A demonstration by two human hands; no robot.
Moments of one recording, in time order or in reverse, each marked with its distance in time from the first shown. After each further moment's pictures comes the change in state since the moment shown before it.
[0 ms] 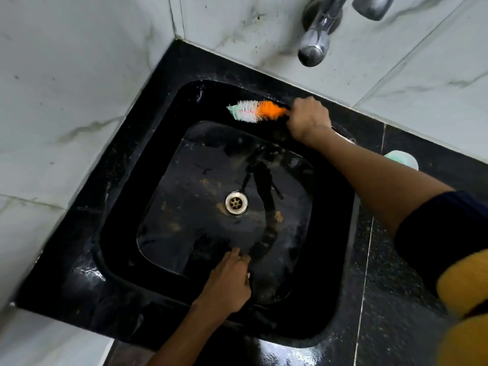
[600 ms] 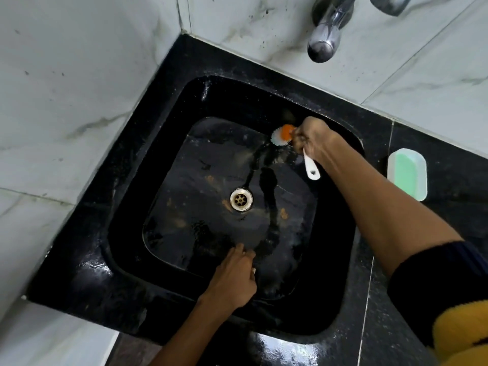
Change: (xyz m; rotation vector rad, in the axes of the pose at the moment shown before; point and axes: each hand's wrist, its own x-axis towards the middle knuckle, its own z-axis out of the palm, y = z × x) left_hand 0.001 -0.001 -0.003 -0.044 -0.038 -0.015; right_hand -0.007 -0.001 0.025 1.391 -0.342 0.733
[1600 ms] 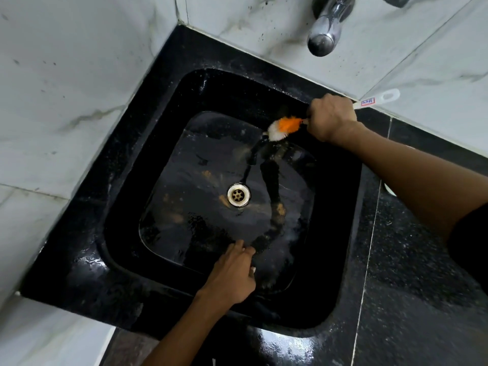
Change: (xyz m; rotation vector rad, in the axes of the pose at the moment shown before) left_hand 0.001 0.000 0.002 0.020 -0.017 0.043; right_hand -0.004 -0.025 -0.037 -1.794 0.361 -0.868
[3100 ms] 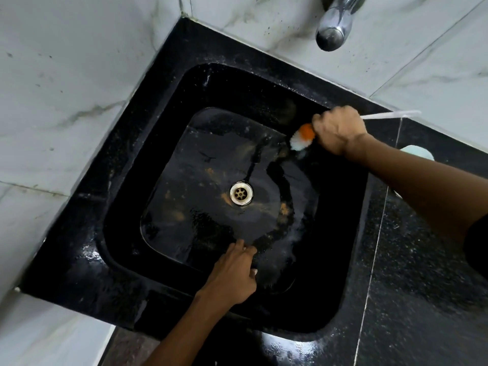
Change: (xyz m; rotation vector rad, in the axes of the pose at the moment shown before) left_hand 0.002 0.000 -0.001 -0.035 -0.030 -0.027; right_hand -0.019 0.006 0.021 -0.293 0.041 -0.276
